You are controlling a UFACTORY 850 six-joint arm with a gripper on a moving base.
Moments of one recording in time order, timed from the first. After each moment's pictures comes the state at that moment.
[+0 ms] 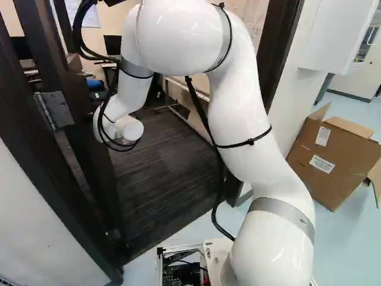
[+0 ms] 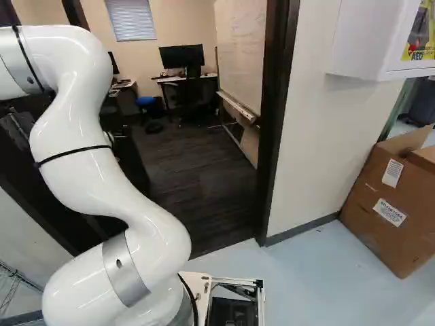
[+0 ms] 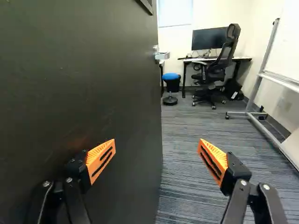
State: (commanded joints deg) arm 44.1 -33.9 -62.4 10.1 53.2 0.0
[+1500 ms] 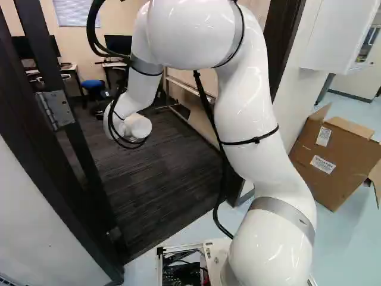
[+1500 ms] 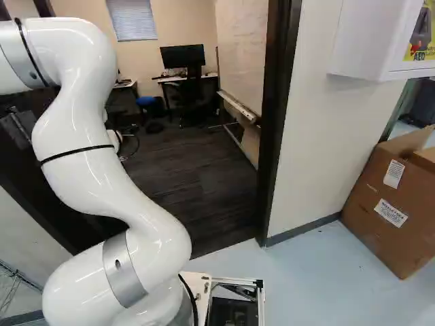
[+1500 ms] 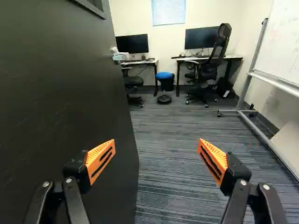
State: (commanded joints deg) arm 40.1 -30.5 -57.8 9.7 53.2 0.0
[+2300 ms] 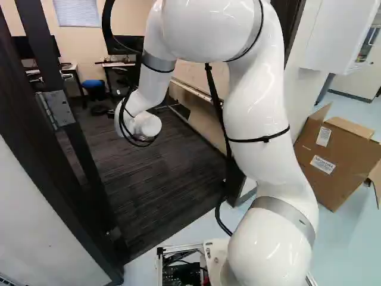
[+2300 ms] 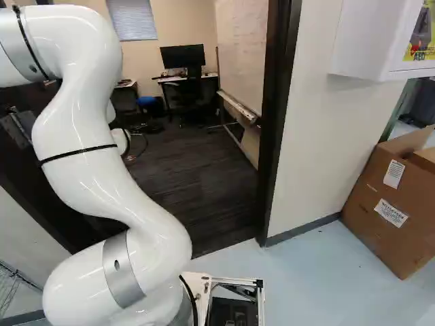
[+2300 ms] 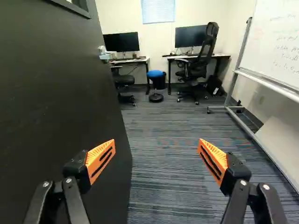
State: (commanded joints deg) arm 36.8 -26.9 -53.4 9.4 53.1 0.0
